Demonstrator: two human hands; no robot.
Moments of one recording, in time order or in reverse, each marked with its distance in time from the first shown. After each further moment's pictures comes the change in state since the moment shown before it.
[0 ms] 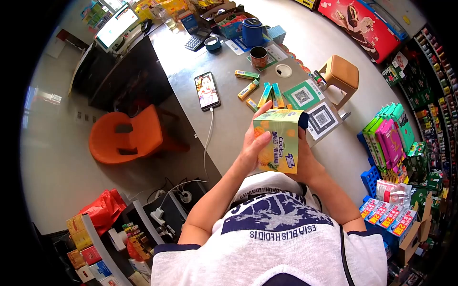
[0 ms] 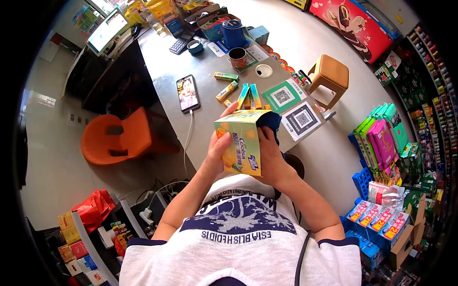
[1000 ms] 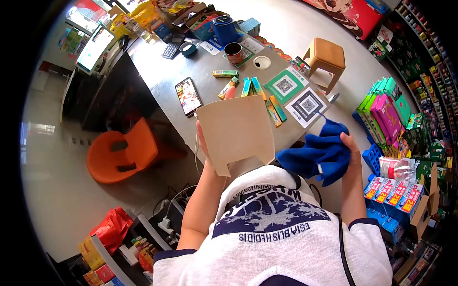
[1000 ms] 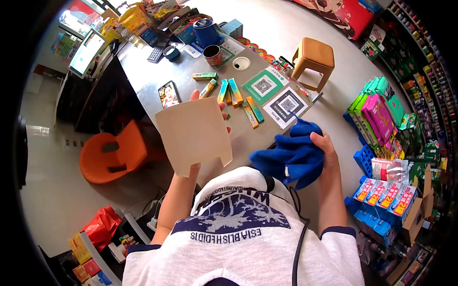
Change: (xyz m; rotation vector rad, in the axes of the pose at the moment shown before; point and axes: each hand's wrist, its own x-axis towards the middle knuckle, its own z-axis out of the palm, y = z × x) left_hand 0.019 0.005 -0.021 -0.291 -0.013 -0.008; right_hand -0.089 0.037 -0.070 1.676 0.603 0.799
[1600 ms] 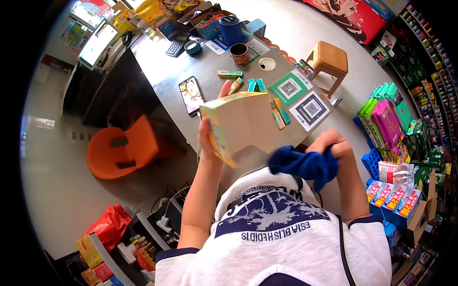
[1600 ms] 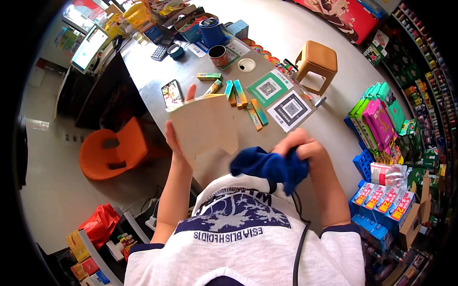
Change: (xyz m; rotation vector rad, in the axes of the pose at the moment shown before) left_hand 0.010 0.028 -0.004 -0.049 -0.099 0.020; right_hand 0.042 0.005 0.015 -0.197 -0.663 0.147
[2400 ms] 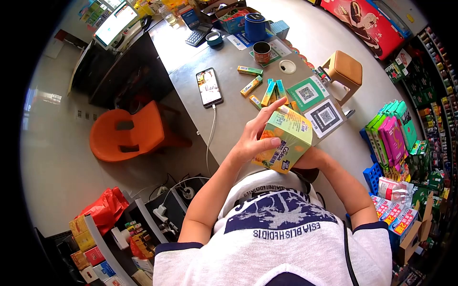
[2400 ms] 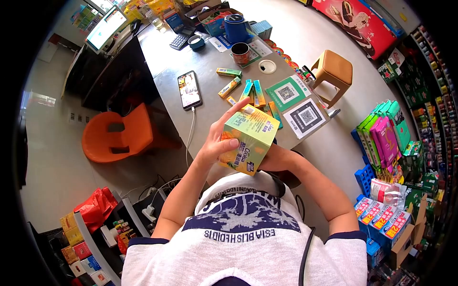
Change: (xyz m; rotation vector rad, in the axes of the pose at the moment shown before) left_hand -0.011 -0.013 0.012 0.646 -0.086 -0.076; right_hand 0.069 0.051 0.028 -0.863 -0.187 0.231
